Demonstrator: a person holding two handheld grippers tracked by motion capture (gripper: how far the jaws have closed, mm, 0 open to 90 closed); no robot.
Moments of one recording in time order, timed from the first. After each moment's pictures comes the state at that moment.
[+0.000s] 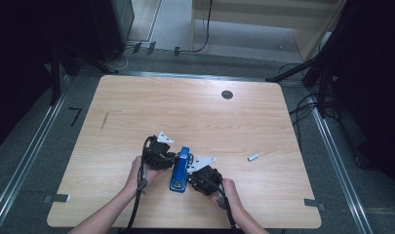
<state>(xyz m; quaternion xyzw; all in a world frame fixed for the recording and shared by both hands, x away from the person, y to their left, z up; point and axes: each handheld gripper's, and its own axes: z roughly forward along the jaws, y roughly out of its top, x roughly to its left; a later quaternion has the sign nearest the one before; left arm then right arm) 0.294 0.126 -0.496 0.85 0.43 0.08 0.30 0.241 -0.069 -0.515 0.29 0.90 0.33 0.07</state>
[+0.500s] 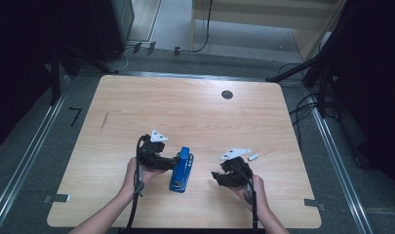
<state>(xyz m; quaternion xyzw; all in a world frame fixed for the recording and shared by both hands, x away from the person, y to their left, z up) 0.278 0.123 -0.476 0.82 0.45 0.11 0.33 0.257 -0.148 -0.500 0.40 0.86 0.31 0.09</state>
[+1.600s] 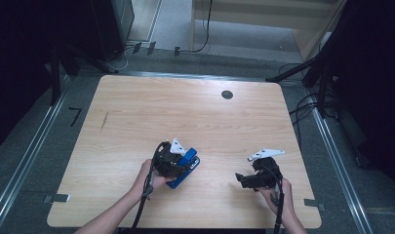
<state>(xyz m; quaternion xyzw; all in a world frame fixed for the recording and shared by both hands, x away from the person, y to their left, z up) 0.275 0.089 -0.495 0.89 0.32 0.09 0.30 0.254 -0.221 -0.499 0.47 0.83 0.29 0.11</state>
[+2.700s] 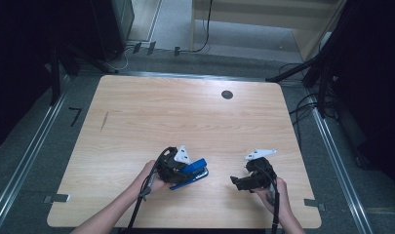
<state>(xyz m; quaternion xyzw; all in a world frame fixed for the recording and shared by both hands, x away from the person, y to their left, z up) 0.267 0.084 -0.500 0.93 0.21 0.05 0.30 0.255 -0.205 -0.502 0.44 0.85 0.28 0.09</state>
